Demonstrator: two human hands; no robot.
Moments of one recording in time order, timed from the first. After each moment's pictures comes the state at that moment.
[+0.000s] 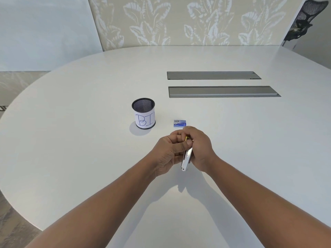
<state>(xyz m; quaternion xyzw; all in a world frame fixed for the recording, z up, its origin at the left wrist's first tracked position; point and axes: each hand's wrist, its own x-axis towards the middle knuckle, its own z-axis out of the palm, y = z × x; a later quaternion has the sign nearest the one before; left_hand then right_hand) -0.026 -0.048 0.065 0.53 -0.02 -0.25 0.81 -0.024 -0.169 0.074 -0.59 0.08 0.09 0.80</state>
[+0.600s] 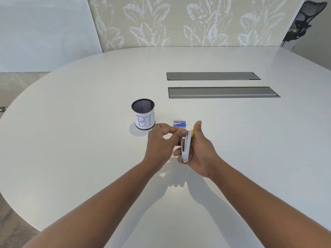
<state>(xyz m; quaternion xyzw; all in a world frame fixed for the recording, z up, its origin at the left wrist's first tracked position) -0.020 -0.044 0.069 0.71 0.00 0.03 0.70 -0.029 -0.177 0.071 -0.51 0.11 0.20 0.83</state>
